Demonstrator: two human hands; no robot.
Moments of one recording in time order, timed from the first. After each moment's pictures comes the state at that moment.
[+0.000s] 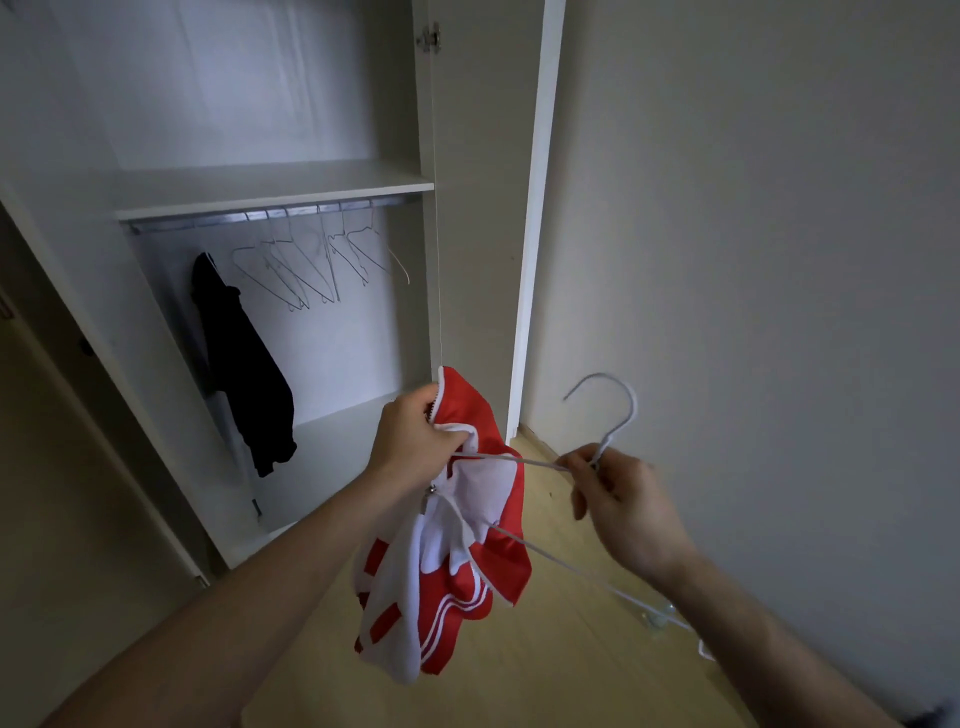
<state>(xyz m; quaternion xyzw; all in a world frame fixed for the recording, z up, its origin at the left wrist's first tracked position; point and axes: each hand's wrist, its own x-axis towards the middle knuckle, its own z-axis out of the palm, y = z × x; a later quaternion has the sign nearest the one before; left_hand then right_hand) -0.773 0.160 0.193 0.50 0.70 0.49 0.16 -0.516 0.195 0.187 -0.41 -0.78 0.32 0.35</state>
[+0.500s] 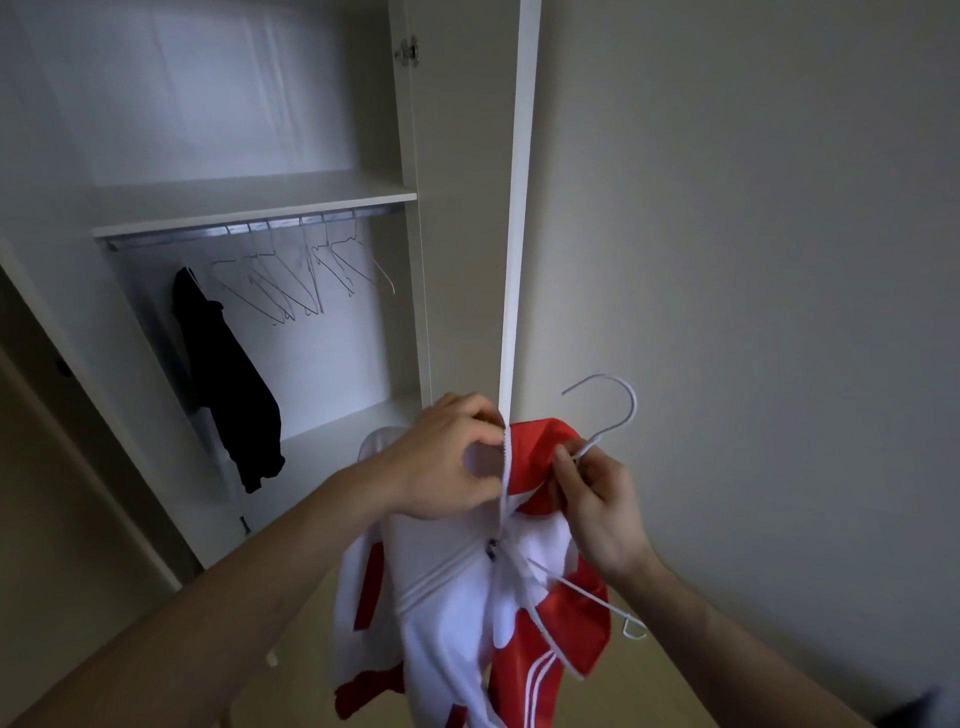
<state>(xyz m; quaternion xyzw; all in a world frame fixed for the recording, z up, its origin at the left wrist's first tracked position) -0.748 0.141 0.241 0.78 0.57 0.22 0.10 -0.540 0.196 0.168 -0.35 -0.67 0.44 0.48</state>
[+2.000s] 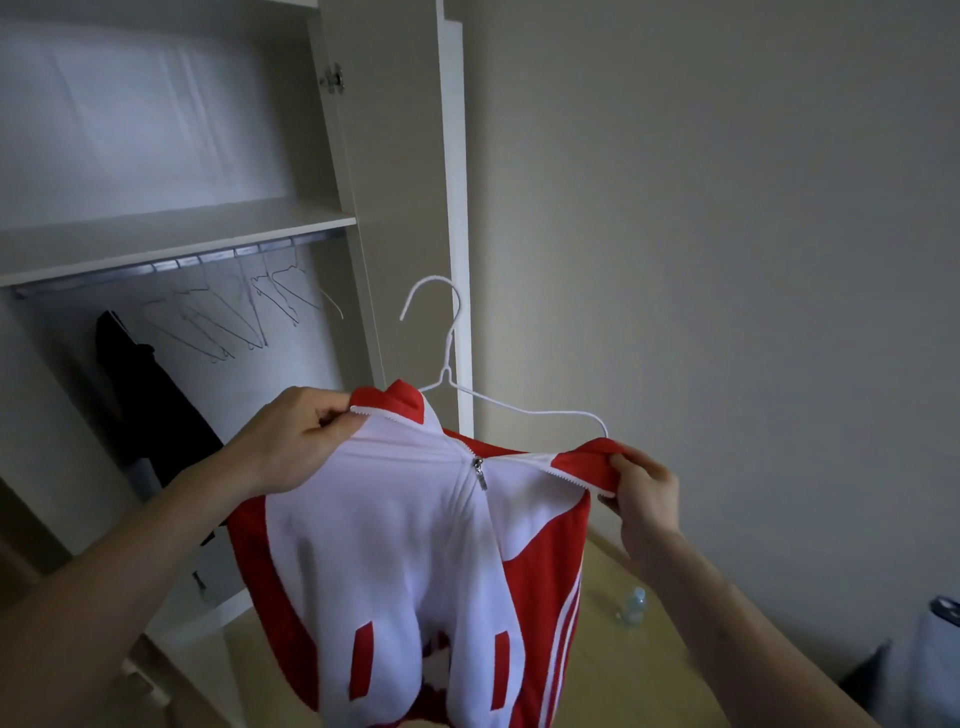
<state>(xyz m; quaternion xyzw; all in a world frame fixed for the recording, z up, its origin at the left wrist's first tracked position) -0.839 0.158 0.267 0.70 0.63 0.31 0.10 -0.475 0.255 0.170 -0.55 -0.34 0.52 0.56</state>
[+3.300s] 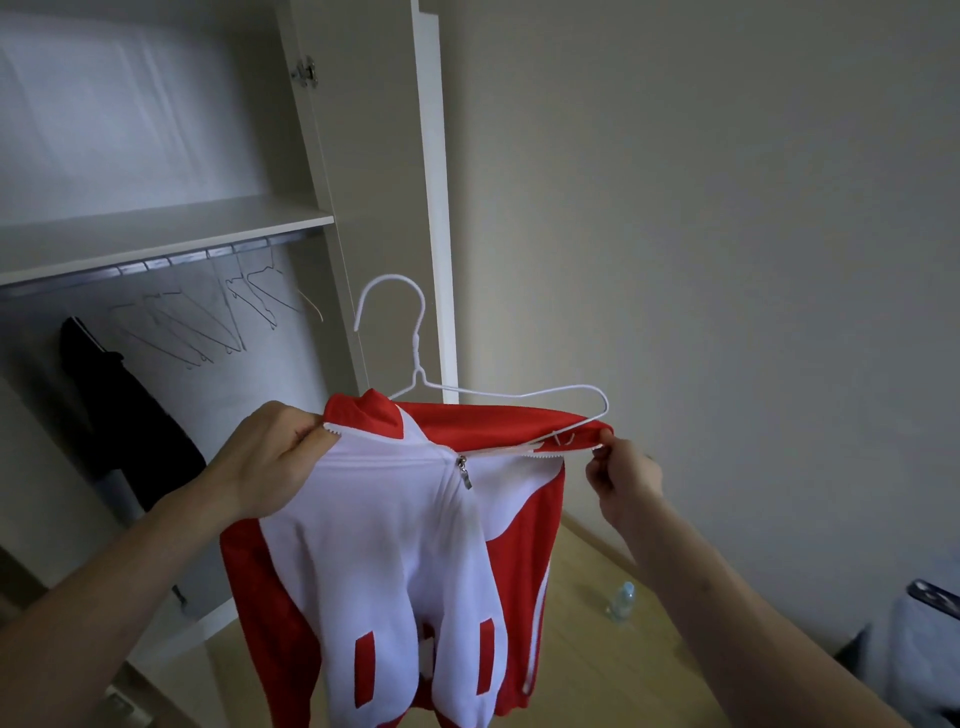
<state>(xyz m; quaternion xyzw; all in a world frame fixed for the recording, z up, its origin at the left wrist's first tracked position) -0.845 0.166 0.251 0.72 0.61 0.33 0.04 -0.487 0.284 0.192 -0.52 -0.12 0.60 0.59</state>
